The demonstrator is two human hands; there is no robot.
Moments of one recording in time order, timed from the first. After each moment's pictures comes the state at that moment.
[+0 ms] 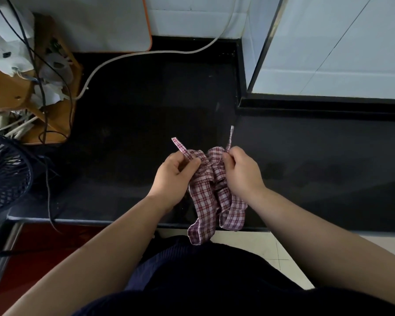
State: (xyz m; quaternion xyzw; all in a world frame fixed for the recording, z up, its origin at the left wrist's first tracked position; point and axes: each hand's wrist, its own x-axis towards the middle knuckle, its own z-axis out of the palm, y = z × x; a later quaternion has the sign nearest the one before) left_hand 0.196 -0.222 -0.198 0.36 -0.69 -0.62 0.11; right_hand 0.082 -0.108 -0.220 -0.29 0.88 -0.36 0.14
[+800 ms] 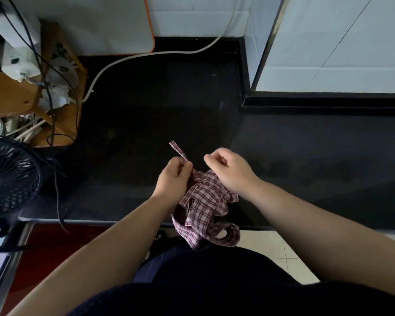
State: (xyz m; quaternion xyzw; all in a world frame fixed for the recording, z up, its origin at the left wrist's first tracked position) left_hand 0.200 -0.230 -0.217 0.43 -0.67 -0.60 0.07; right_hand 0.090 -0.124 -0.200 -0.27 0.81 -0.40 0.33
